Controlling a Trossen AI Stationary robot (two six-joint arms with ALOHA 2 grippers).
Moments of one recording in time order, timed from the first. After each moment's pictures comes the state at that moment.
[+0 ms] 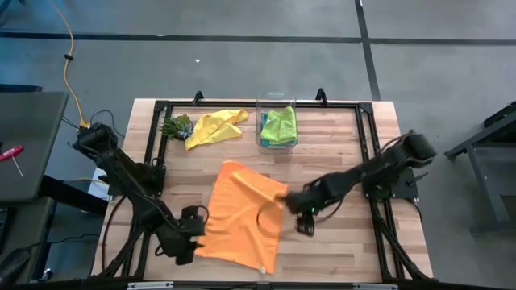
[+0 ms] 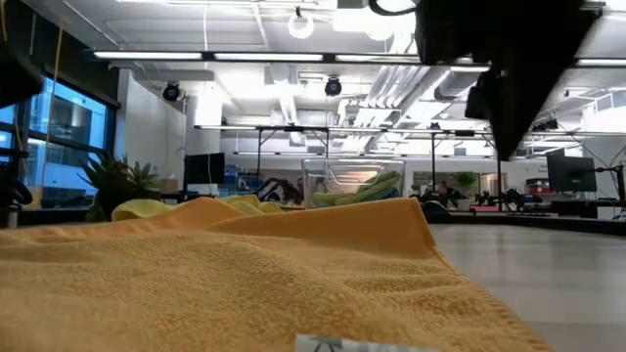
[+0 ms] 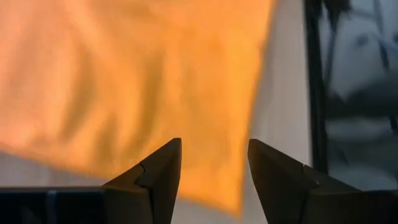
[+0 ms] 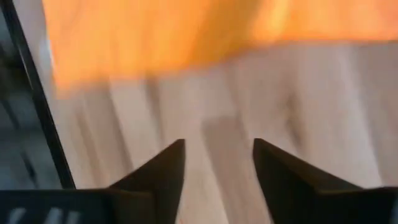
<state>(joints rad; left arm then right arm) -0.76 1.43 0.76 -0.34 -0.31 -0.94 0.37 1.64 1.12 -0.70 -0.14 0.65</state>
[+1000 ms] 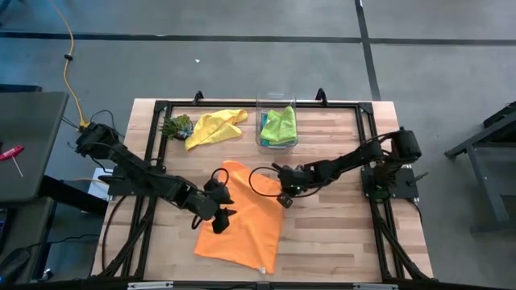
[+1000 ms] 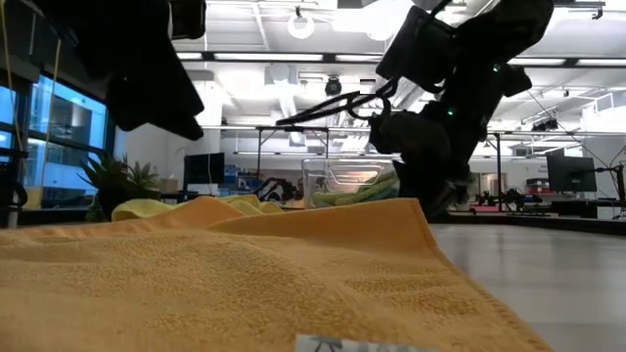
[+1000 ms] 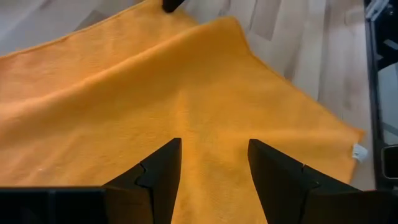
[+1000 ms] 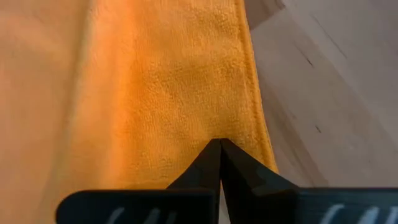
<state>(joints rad) -0.37 1.44 0.75 -0.15 -0.37 -0.80 0.11 1.75 0.84 -0.13 0.06 0.69</state>
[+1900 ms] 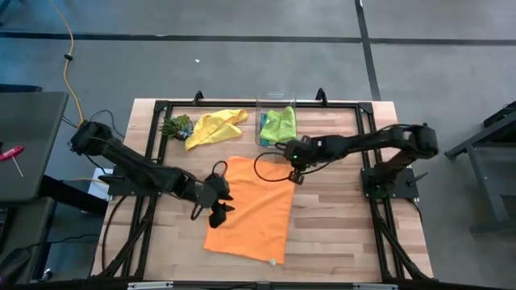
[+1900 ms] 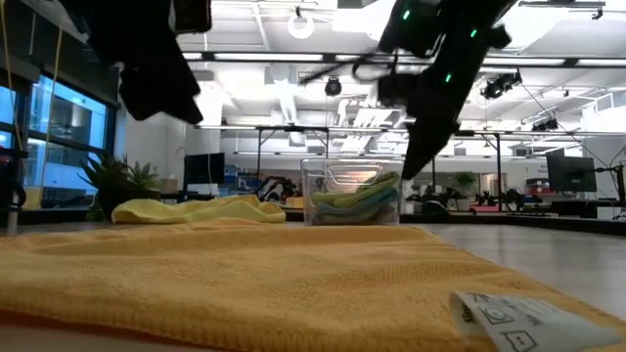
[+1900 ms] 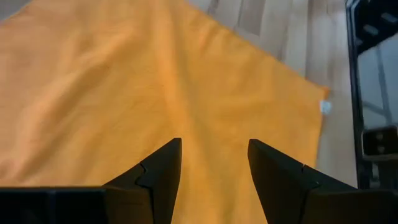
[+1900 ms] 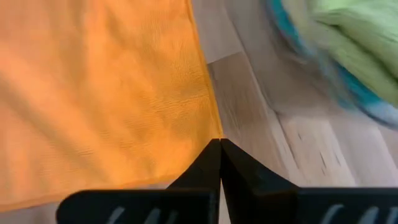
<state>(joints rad) -0.28 1.35 0.75 -0.21 -0.23 -0.69 -0.09 1.55 0.97 -0.54 0.15 0.21</state>
